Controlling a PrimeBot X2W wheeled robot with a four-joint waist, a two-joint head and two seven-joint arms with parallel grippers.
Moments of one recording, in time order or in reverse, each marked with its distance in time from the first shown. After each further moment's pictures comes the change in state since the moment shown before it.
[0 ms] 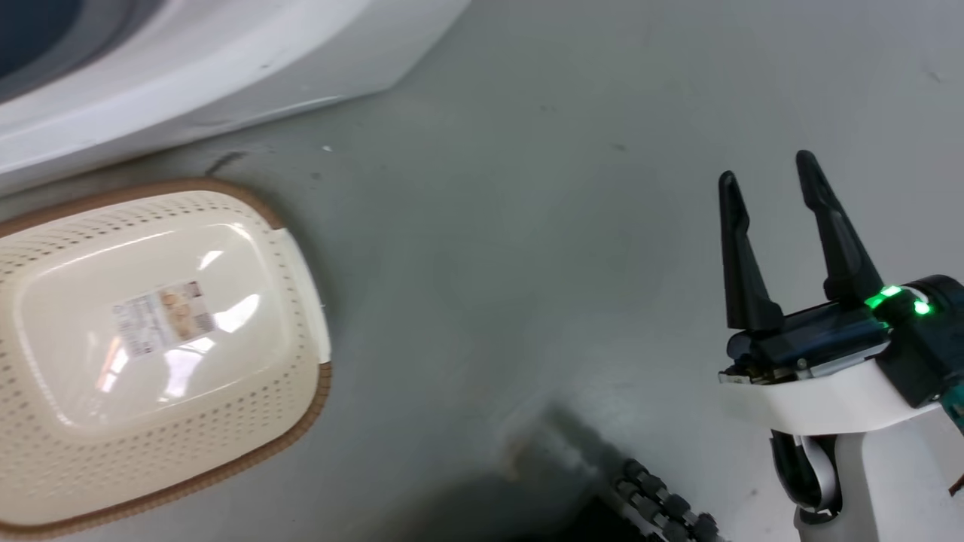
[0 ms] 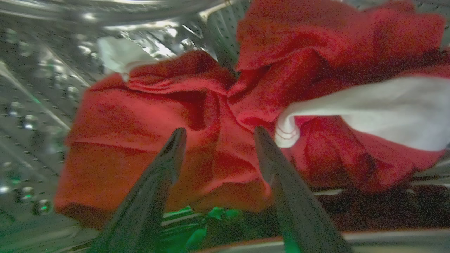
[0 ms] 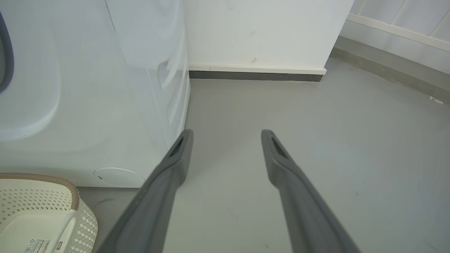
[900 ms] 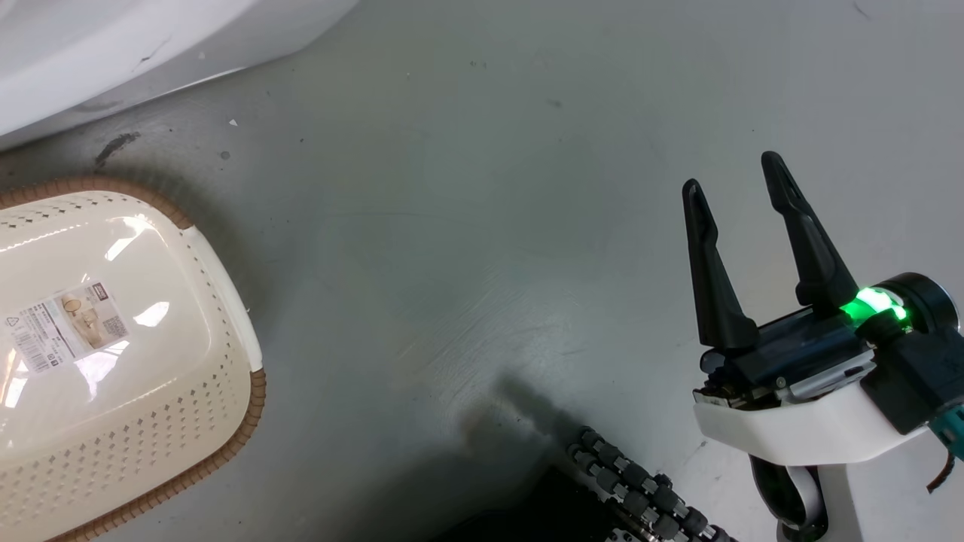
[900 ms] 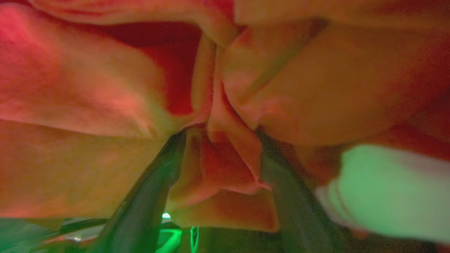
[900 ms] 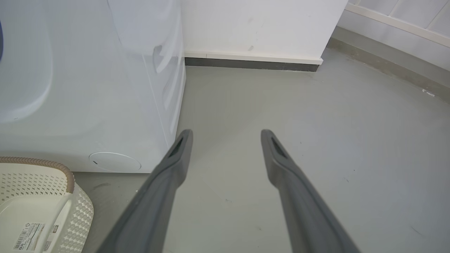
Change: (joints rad) left arm -0.106 0.134 -0.041 -0.049 0.015 0.071 0.409; right arm 0.016 0.000 0.083 -0.074 0.021 0.000 0.000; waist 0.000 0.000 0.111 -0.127
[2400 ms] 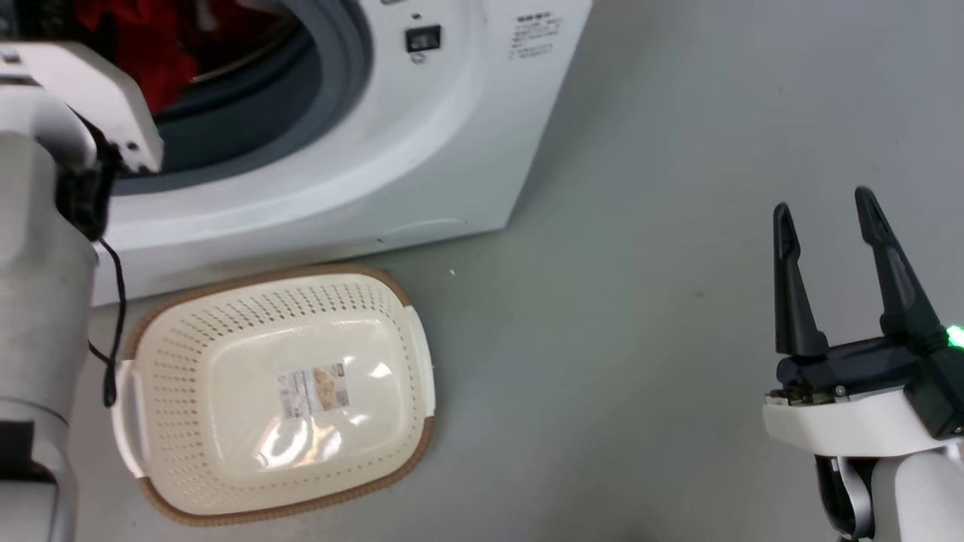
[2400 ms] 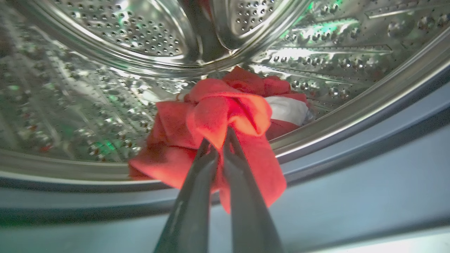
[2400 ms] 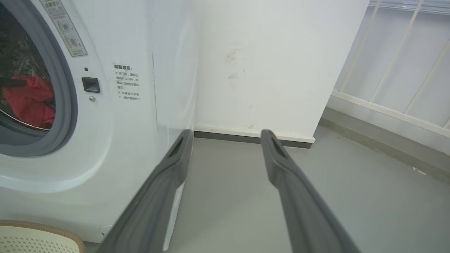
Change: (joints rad) left arm 0.549 -0.297 0.024 0.022 -0.196 -0.062 -0.885; right arm 0.065 0.001 -0.188 0.044 -0.162 0.000 0.000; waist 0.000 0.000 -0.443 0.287
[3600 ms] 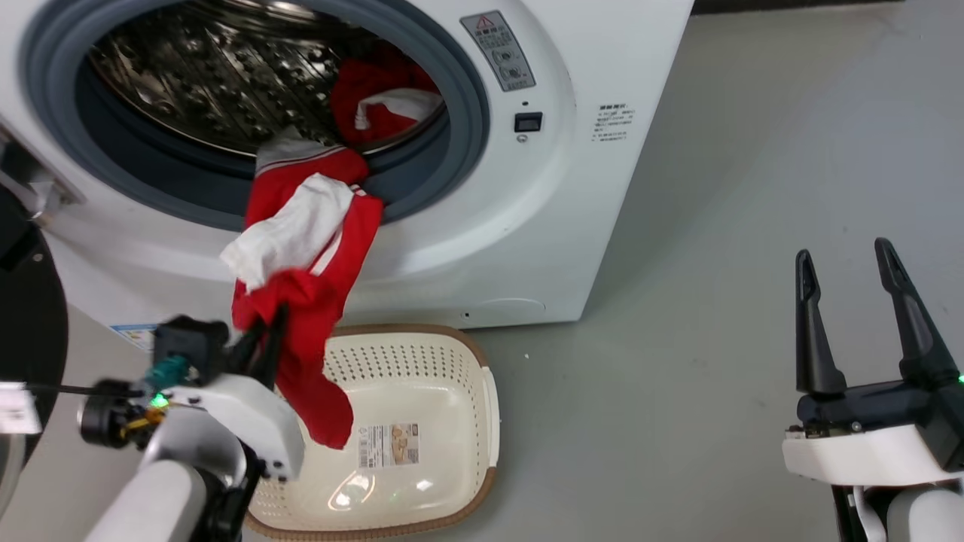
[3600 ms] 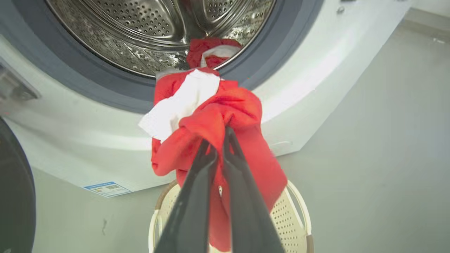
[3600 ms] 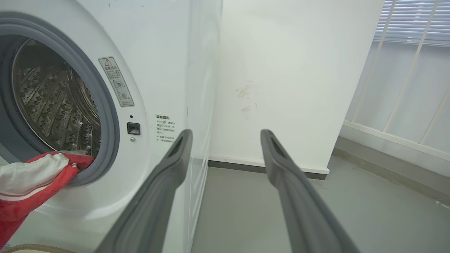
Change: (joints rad) left arm 0.898 0.068 -0.045 -1.004 -0.068 0.260 0.074; right arm 0.105 0.000 -0.058 0.002 -0.024 0.000 0.000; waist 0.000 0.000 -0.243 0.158
